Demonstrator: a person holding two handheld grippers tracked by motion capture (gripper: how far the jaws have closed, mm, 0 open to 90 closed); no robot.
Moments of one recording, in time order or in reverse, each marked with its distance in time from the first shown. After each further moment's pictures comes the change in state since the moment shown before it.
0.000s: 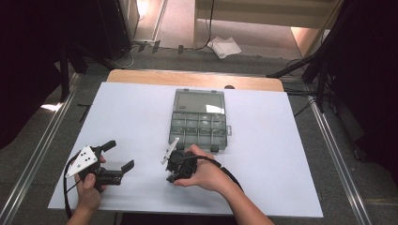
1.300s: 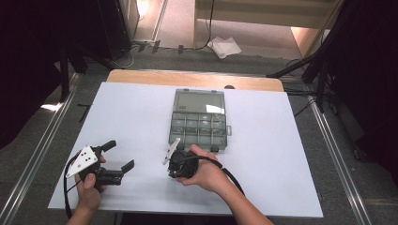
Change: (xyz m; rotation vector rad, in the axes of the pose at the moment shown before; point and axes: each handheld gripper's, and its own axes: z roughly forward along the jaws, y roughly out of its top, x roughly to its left) left arm 0.000 0.000 0.000 0.001 -0.001 0.002; right arm -0.001 -0.003 -0.006 -0.011 -0.030 -0.031
